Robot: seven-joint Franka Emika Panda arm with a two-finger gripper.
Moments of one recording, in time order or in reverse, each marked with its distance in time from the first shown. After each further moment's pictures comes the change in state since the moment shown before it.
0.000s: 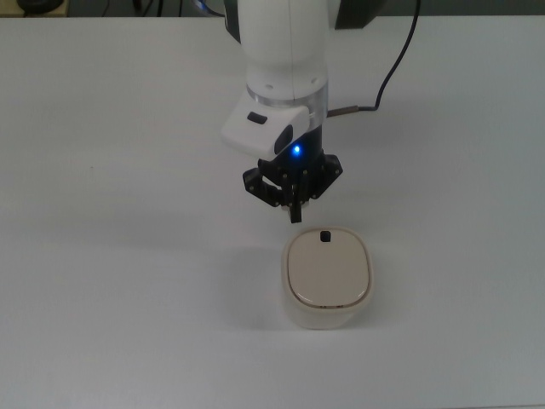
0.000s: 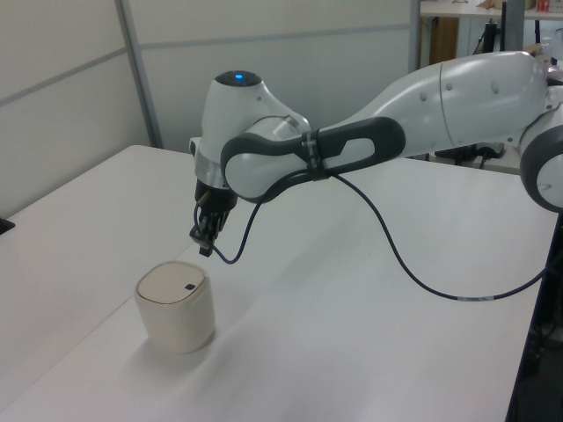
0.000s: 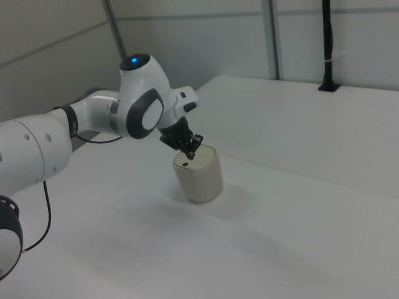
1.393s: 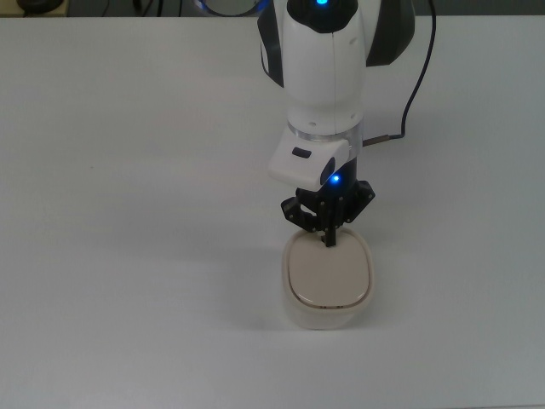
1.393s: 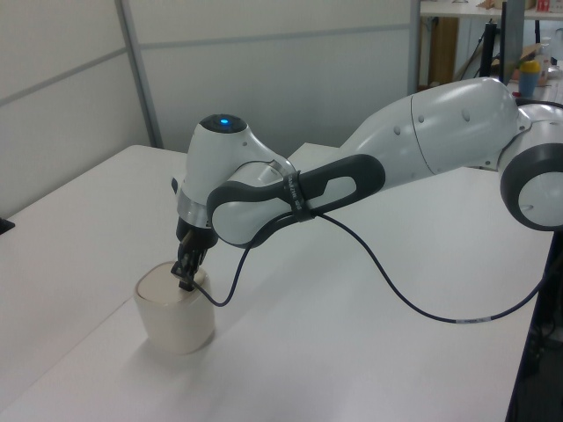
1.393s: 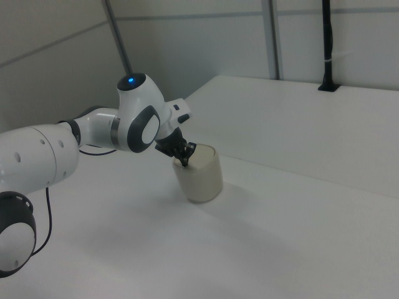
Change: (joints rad) arm 0.062 0.083 0.001 -0.005 0.000 0.124 0.000
